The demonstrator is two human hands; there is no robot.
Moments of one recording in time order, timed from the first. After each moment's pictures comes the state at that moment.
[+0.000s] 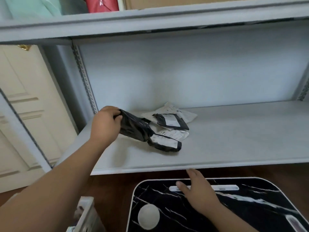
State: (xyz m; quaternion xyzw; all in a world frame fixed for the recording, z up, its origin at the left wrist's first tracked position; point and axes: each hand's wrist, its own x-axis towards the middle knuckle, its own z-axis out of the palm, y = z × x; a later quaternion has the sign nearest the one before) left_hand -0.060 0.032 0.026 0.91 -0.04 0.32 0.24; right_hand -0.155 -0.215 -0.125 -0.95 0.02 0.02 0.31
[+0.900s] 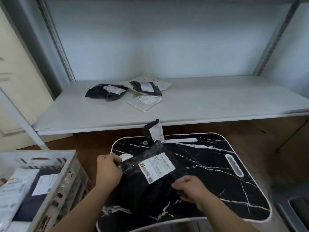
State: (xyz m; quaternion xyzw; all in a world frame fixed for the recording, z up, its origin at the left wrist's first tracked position) left_hand -0.238 -0.014 -0.165 0.93 0.06 0.06 0.37; right_hand -0.306 -0.271 -0.188 -0.72 0.28 0.20 0.61
